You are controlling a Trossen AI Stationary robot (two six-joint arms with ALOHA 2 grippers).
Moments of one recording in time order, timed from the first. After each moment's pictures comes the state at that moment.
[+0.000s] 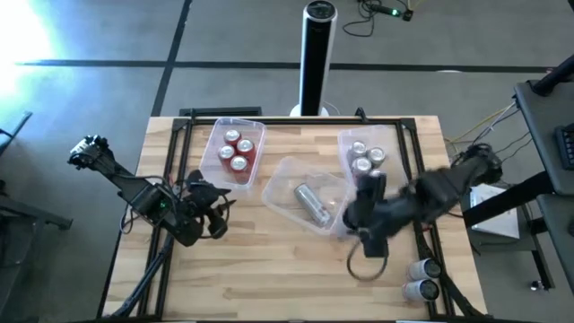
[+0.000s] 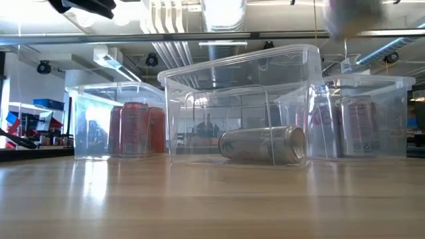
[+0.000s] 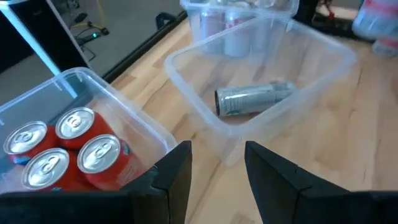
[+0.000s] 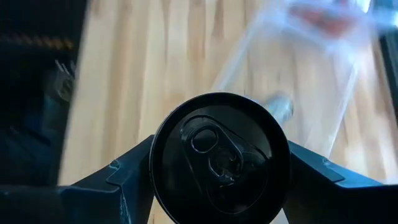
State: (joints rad) left arm -0.62 1.11 1.06 -0.95 -0.89 -0.85; right arm 0.47 1.58 1.90 -1.34 0.26 0.34
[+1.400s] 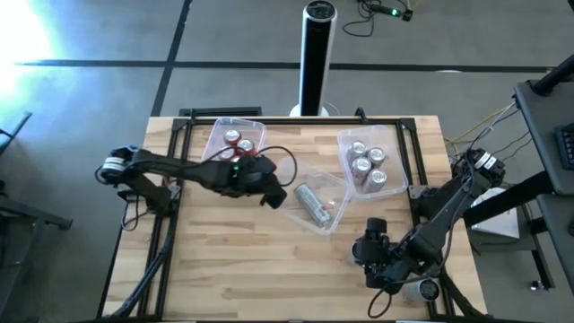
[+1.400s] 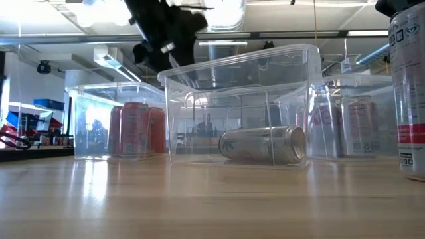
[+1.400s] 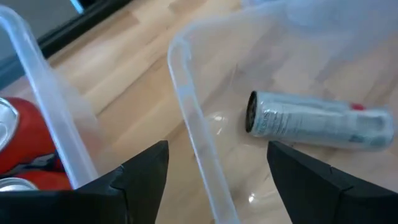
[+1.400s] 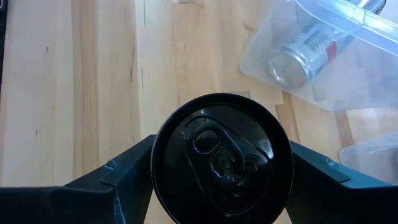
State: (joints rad) left arm -0.08 1.55 1.24 -0.68 -0.52 -0.72; right arm 0.81 1.53 1.11 -0.89 0.45 0.81
